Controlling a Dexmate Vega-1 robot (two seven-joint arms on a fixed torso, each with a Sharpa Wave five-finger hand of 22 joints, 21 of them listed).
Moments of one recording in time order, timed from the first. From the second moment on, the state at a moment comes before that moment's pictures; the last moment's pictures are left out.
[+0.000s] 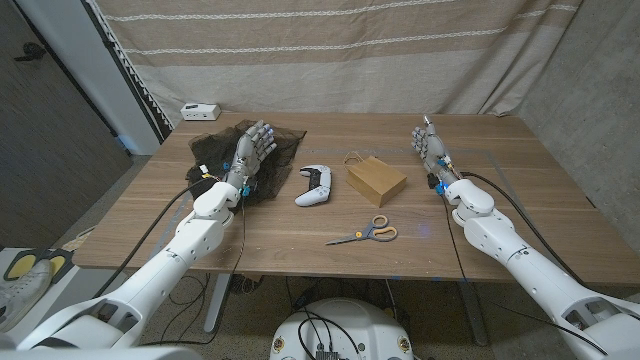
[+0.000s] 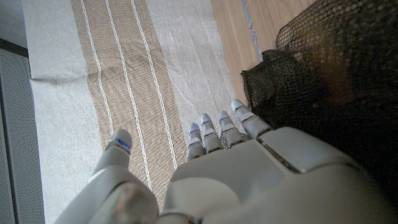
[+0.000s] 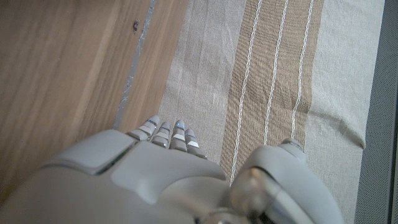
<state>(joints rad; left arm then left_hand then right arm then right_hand) 0.84 0.51 0.37 -1.30 -0.65 -0.29 -0.03 0.10 -0.16 0.64 -0.16 0.23 0.12 -0.09 0.20 0.18 0.20 -0.09 0.20 0.19 0.15 -0.04 0.18 0.17 0.23 -0.04 0.20 0.17 -0.84 -0.51 -0.37 -1.31 0.65 0.28 0.03 0.29 0.02 -0.29 0.01 0.53 -0.05 0.12 0.19 0.18 0.01 0.09 0.22 0.18 -0.07 0.06 0.19 0.18 -0.08 0.02 0.27 0.17</state>
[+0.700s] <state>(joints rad) 0.85 0.51 0.36 -1.30 -0.67 -0.30 -0.04 0.10 -0.16 0.64 -0.16 0.23 0.13 -0.06 0.20 0.18 0.20 -0.09 0.20 0.19 0.15 -0.04 0.18 0.17 0.23 -0.04 0.20 0.17 -0.84 -0.52 -0.38 -1.33 0.64 0.27 0.03 0.31 0.03 -0.29 0.00 0.53 -0.07 0.11 0.19 0.18 -0.01 0.09 0.21 0.18 -0.11 0.04 0.18 0.18 -0.09 0.01 0.25 0.17</state>
